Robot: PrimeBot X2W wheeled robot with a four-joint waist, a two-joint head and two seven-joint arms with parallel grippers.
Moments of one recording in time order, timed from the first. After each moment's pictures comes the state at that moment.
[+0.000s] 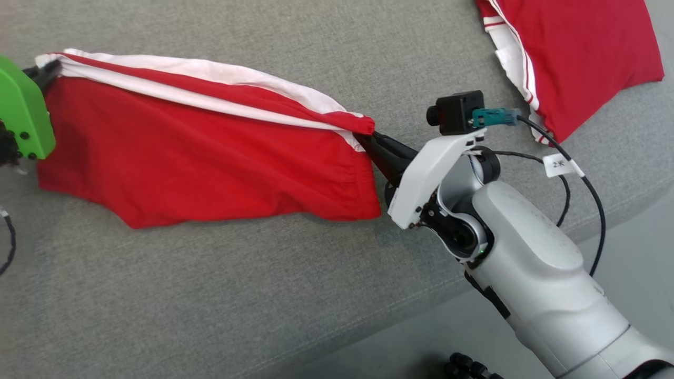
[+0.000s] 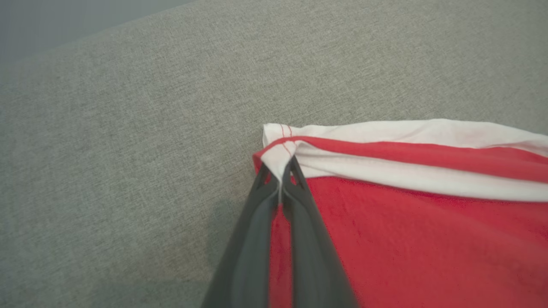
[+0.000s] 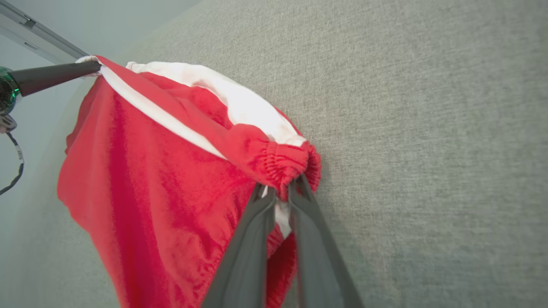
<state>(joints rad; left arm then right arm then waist) -0.92 0.72 -0.57 0.39 -0.91 -0.03 0.54 -0.71 -0.11 0.55 0.42 0.78 0.13 0.19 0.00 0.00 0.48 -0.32</state>
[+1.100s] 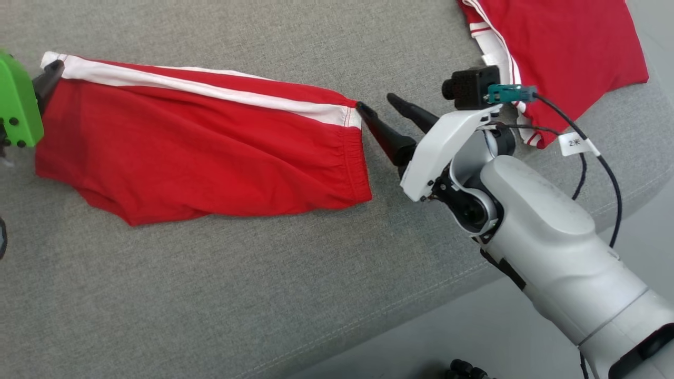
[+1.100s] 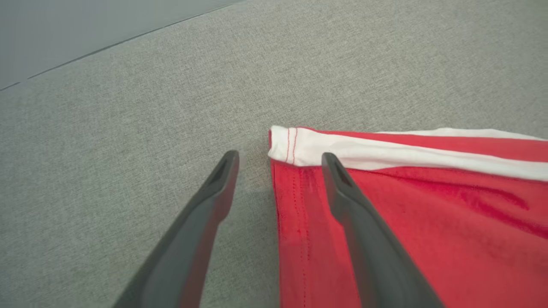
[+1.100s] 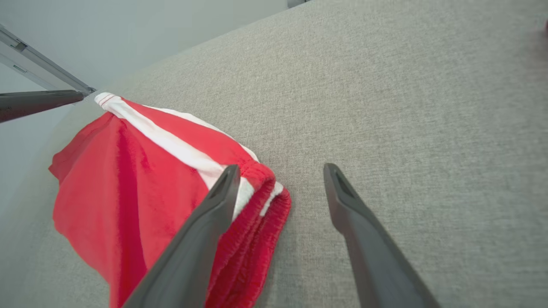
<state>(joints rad) -1.00 0.72 -0.61 0.47 -0.88 -0.02 0.61 -0.86 -0.16 0.71 0.57 0.93 0.13 0.04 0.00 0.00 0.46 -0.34</state>
